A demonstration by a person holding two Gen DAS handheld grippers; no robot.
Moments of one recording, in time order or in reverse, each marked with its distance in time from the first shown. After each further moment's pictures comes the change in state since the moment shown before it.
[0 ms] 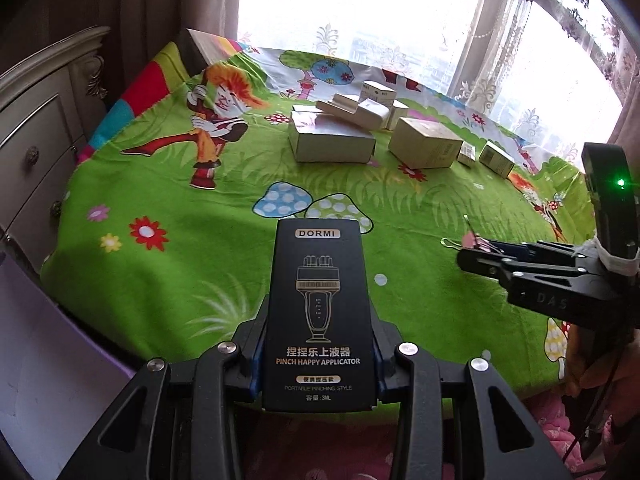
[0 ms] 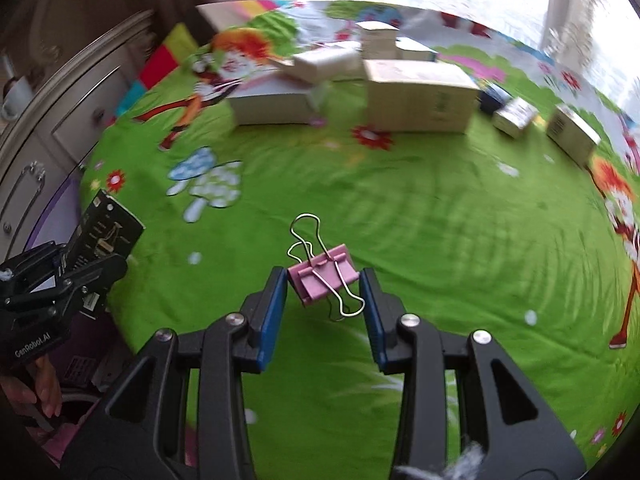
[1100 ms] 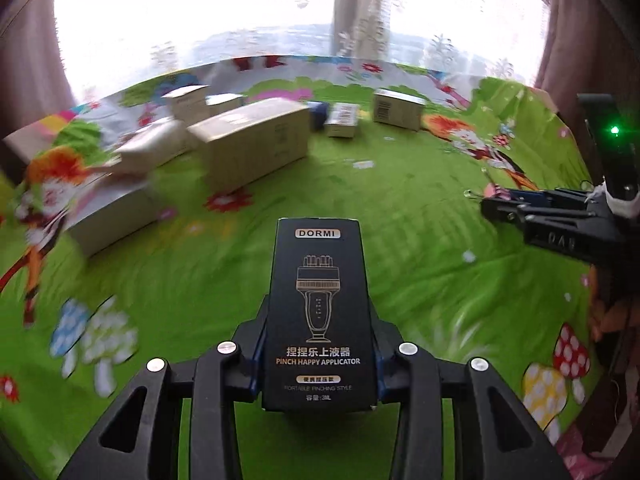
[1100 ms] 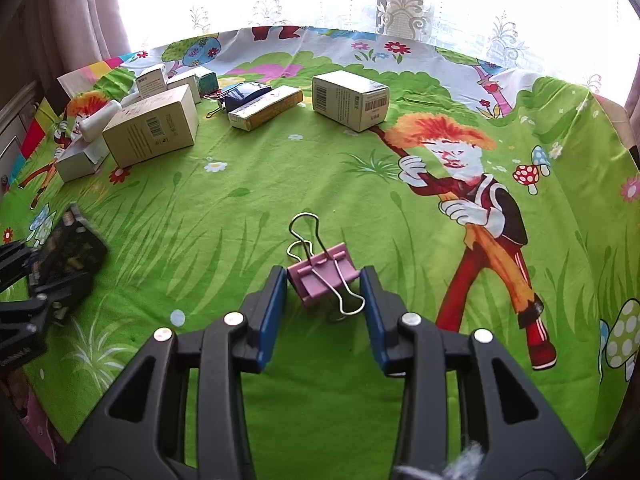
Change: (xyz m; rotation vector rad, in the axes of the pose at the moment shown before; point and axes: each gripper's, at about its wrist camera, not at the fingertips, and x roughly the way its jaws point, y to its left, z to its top) left arm 0.083 -0.149 0.031 0.336 0.026 -0.099; right arm -0.030 -0.186 -0.044 0.207 -0.102 -0.301
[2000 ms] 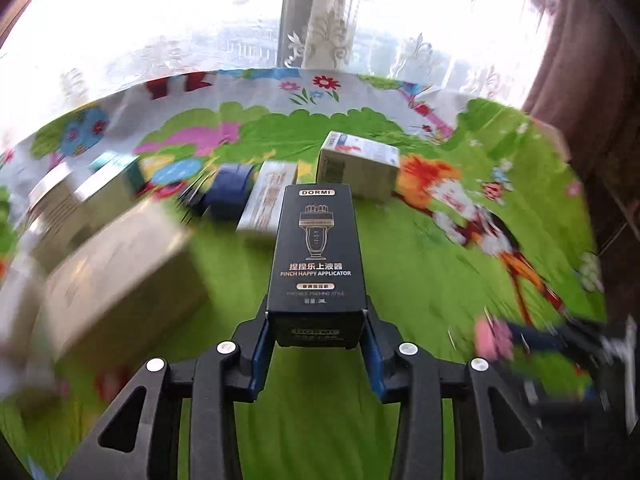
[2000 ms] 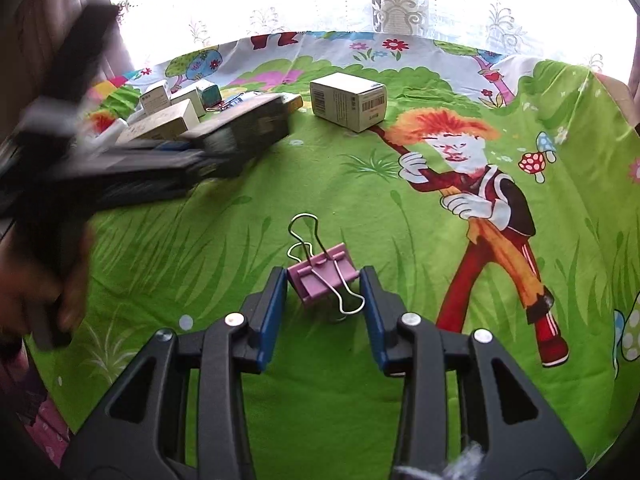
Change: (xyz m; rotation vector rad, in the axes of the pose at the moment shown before) left arm 0.068 -0.039 0.105 0.041 0.019 -0.170; right arm -0.001 -0.014 -0.001 0.068 -0.014 0.084
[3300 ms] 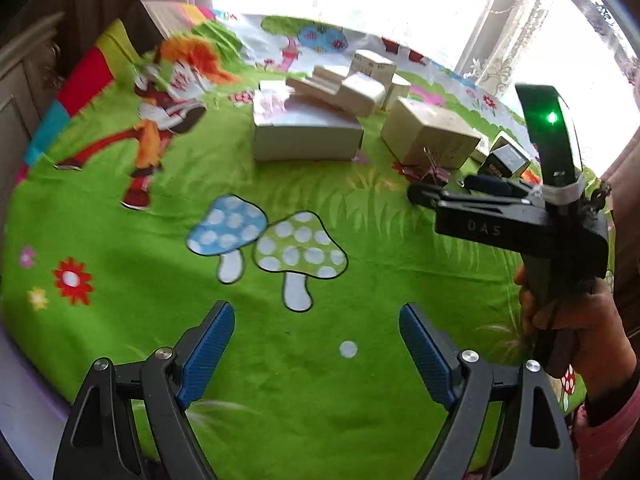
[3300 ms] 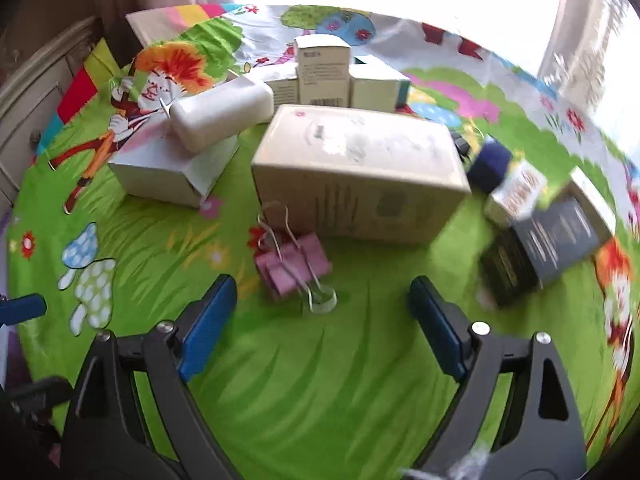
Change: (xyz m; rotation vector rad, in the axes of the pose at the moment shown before) left arm -0.118 0.133 -0.137 -0.416 0.070 0.211; right arm 0.086 0.195 0.066 -0.319 0.073 0.101
